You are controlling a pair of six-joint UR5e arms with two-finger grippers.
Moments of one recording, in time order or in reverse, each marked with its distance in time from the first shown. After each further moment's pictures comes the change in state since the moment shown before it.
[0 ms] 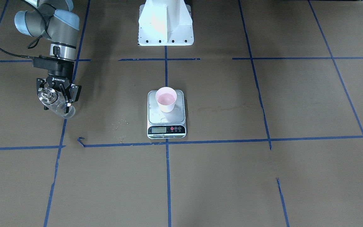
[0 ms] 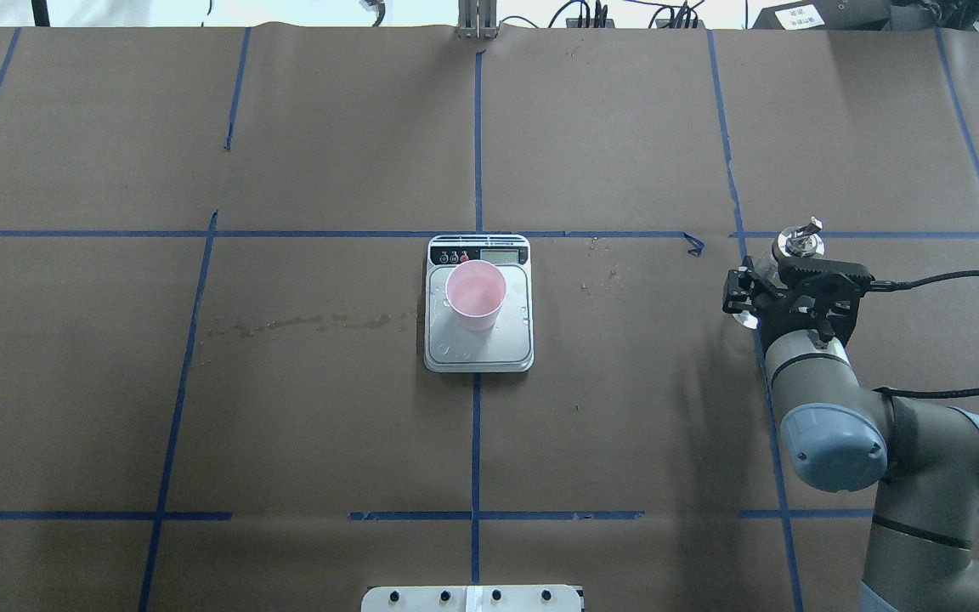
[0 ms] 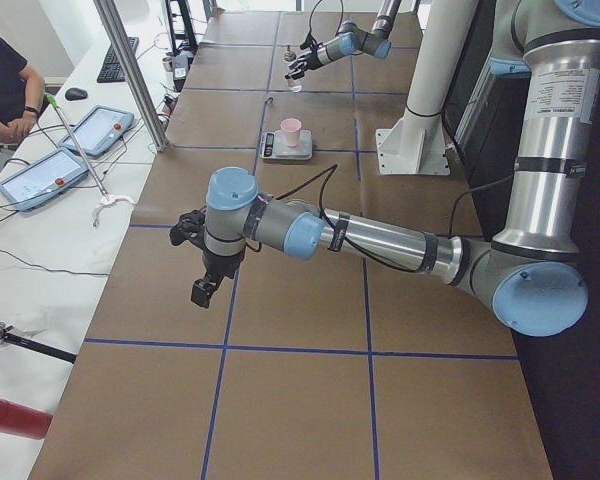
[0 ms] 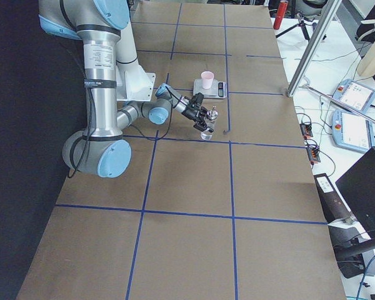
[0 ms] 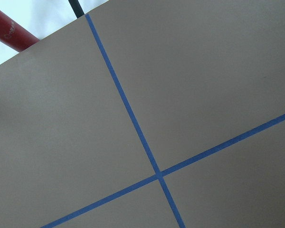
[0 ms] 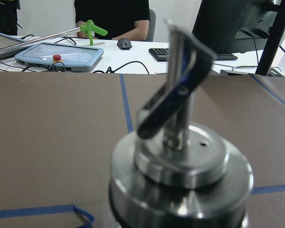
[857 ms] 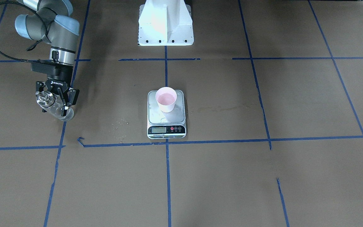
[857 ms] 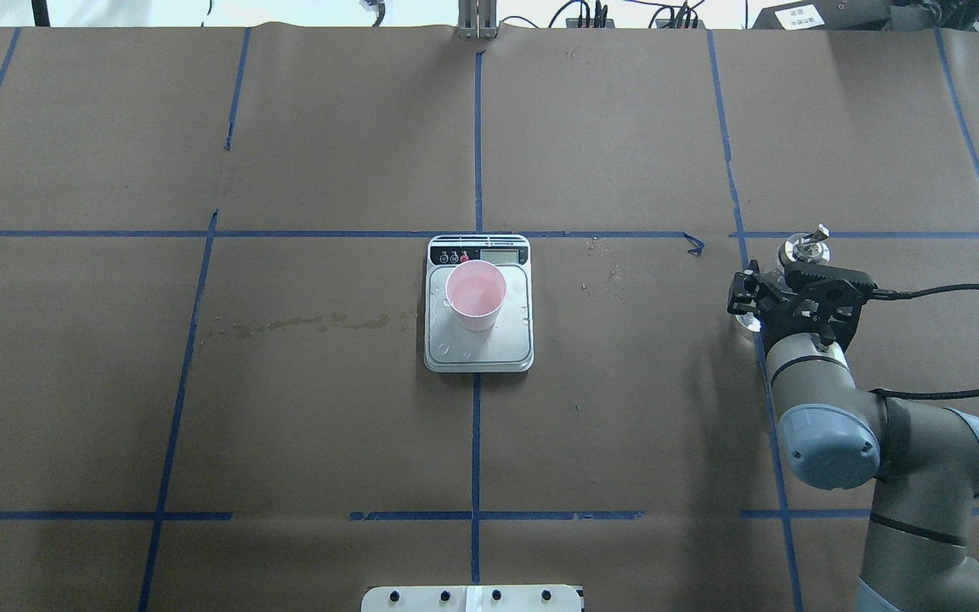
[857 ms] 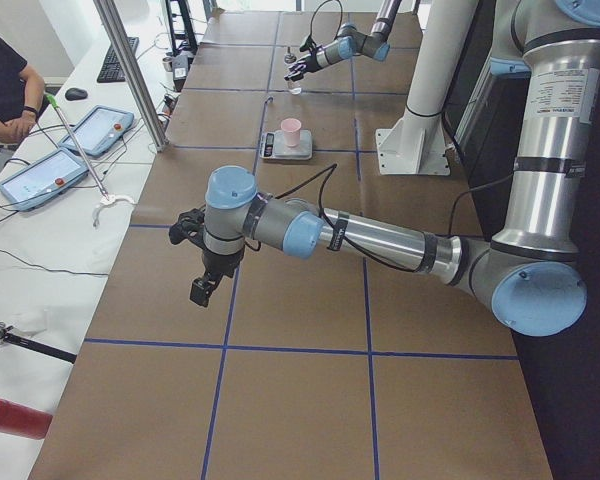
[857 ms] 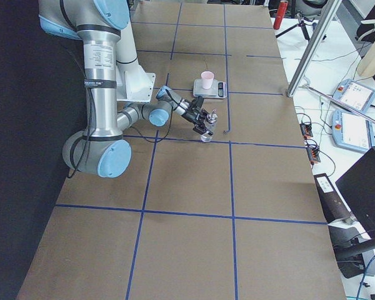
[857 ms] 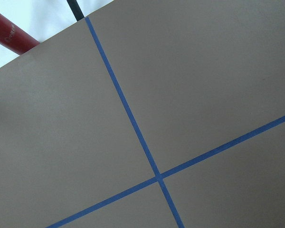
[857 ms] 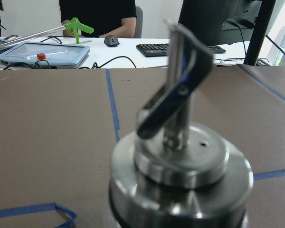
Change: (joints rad) left arm 0.000 -0.004 0.000 0.000 0.000 0.001; right arm 0.000 0.000 -0.044 -0.003 -0.003 0.076
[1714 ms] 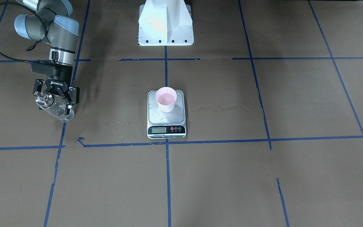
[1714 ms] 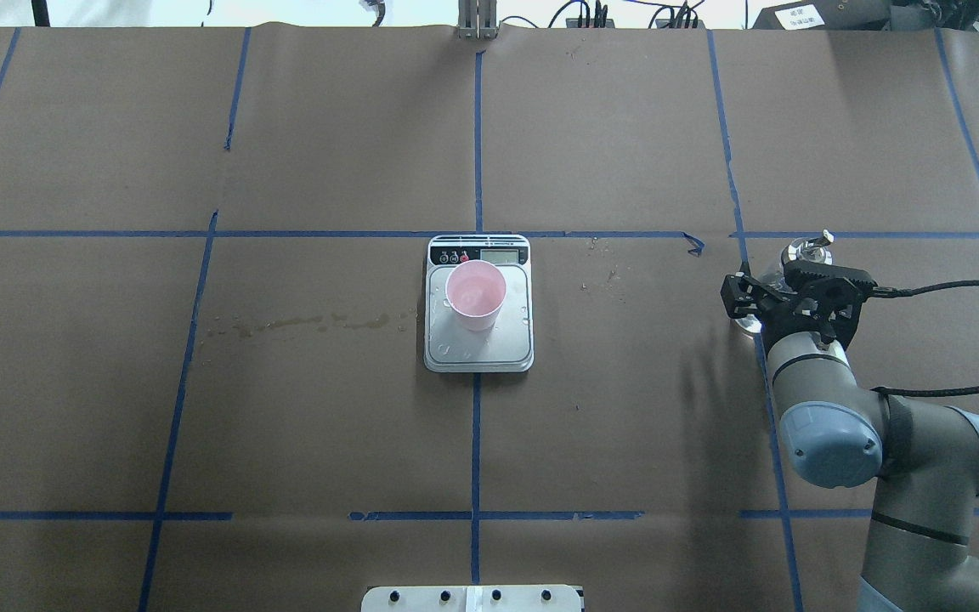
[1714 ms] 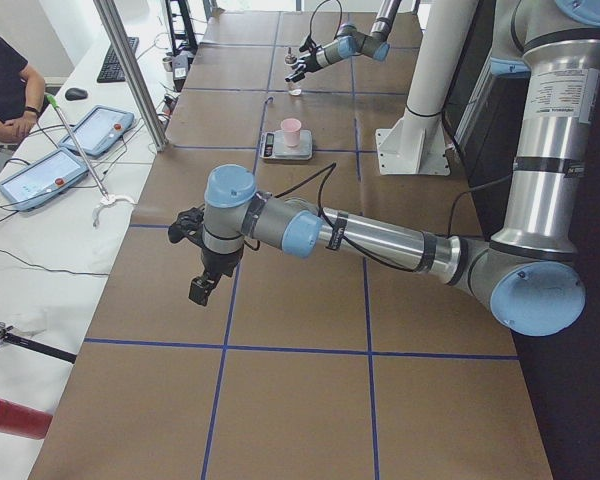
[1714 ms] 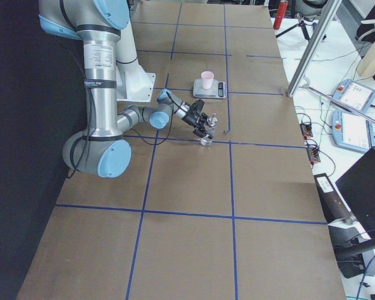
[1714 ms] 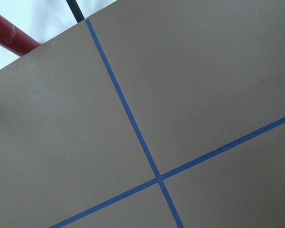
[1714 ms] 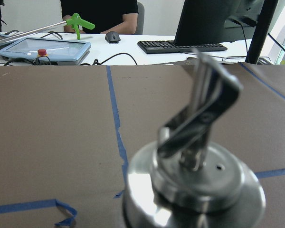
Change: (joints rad) left arm 0.000 -0.004 0.001 0.000 0.002 -0.001; right arm 0.007 -0.009 0.028 0.000 0.034 -0.019
